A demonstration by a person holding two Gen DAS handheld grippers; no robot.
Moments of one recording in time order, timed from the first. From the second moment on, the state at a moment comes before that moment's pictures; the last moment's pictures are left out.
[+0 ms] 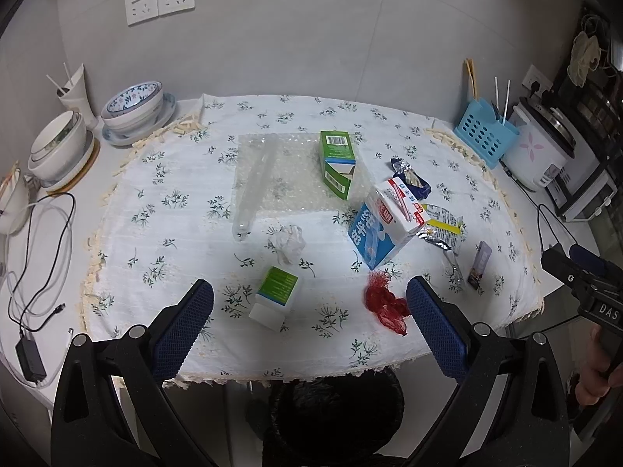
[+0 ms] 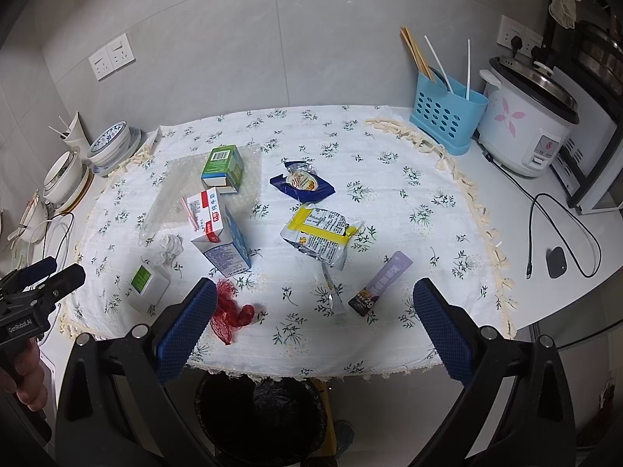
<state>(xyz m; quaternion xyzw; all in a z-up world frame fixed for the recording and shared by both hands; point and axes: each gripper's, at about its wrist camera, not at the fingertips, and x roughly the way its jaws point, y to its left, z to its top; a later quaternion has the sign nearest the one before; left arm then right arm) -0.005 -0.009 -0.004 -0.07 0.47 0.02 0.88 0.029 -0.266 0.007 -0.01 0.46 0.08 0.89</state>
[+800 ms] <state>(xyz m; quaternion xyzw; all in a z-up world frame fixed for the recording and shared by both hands) -0.002 -0.010 0.000 -0.07 0.47 0.01 0.88 0.030 -0.268 0.006 -0.01 0.46 0.08 0.88</state>
